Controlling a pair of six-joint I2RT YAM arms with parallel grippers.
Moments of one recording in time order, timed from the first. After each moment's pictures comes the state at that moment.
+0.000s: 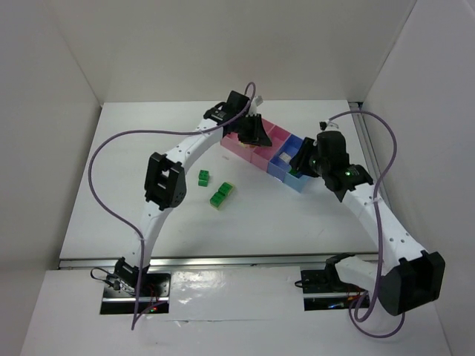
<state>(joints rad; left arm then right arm) -0.53 2.41 2.35 -0.69 0.44 -0.45 0.28 1.14 0.99 -0.48 -0.02 0.52</state>
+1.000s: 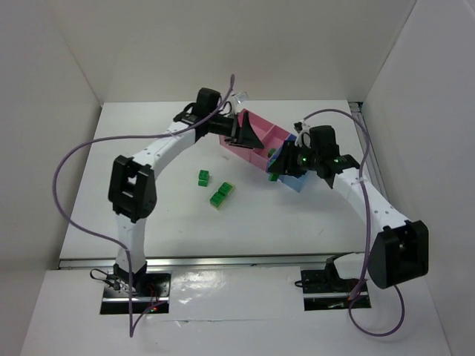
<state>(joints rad) -0.46 2.10 1.90 -0.44 0.87 -0.42 0.25 1.28 1.00 -0.40 -0.44 0.43</state>
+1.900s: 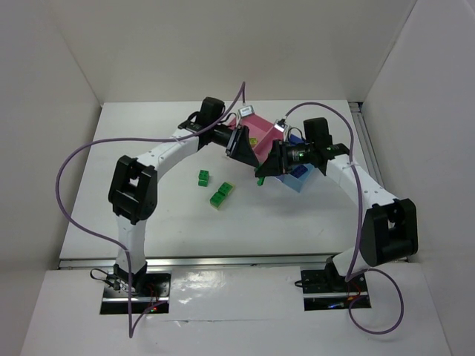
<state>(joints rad) -0.47 2.03 1.70 -0.29 1.41 -0.33 0.24 1.46 1.11 -0.40 -1.07 0.23</state>
